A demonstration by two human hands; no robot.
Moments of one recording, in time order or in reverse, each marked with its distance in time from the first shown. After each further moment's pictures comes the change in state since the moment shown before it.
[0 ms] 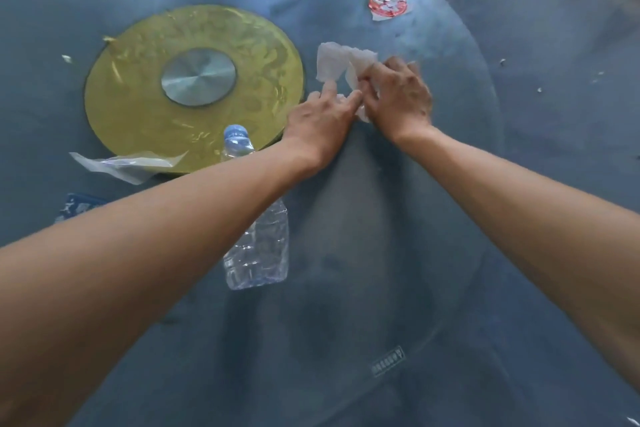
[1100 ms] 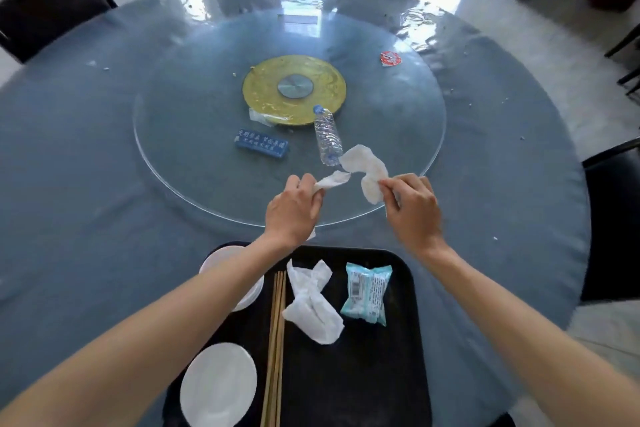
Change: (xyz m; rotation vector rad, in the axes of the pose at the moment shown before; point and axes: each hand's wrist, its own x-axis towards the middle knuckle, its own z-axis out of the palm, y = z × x) left_hand -0.428 0.038 -0.148 -0.356 0.122 -0.297; right_hand -0.421 -0.094 -0.184 0.265 0.261 -0.133
